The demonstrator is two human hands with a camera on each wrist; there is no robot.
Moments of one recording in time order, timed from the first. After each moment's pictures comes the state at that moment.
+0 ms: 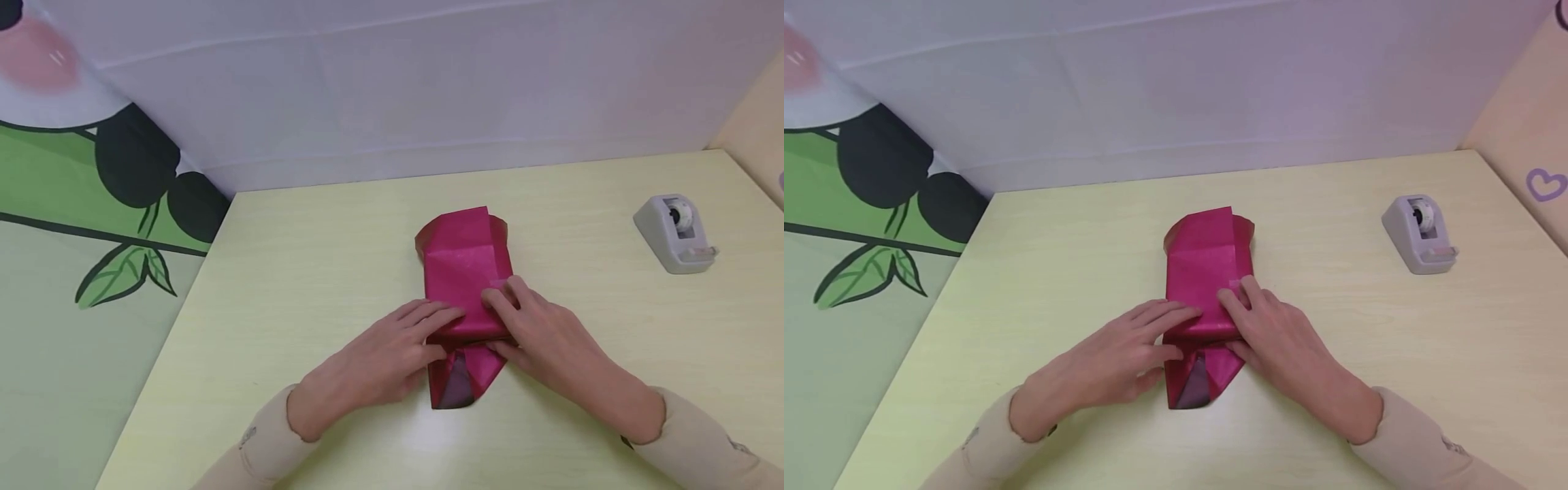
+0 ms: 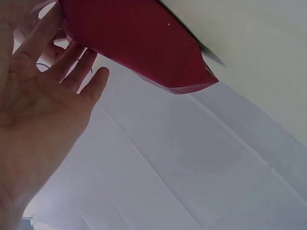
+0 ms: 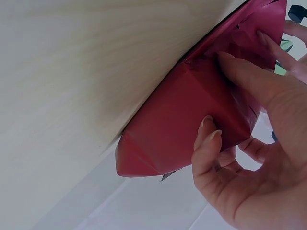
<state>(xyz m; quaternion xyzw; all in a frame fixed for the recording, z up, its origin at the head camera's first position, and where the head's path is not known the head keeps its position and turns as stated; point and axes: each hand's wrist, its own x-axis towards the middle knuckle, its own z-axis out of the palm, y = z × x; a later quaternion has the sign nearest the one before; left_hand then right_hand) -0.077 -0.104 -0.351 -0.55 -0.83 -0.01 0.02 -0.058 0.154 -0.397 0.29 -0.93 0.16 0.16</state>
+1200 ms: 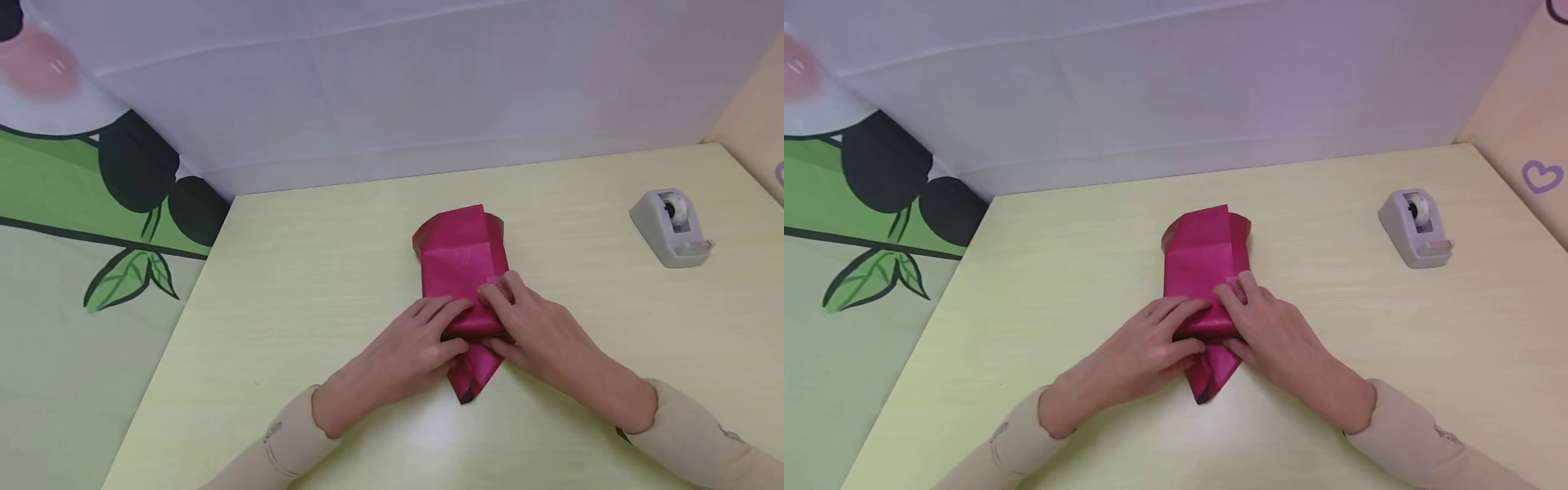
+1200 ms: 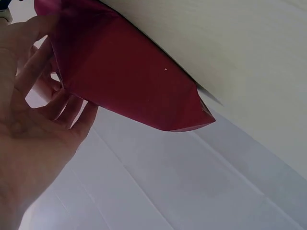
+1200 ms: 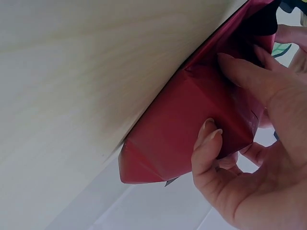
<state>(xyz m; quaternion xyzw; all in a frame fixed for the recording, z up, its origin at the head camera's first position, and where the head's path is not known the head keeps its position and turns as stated) -0.077 -0.081 -0.371 -0.55 -0.83 -0.03 0.11 -0.057 0.153 -0.396 0.28 -0.93 0.17 0.15</state>
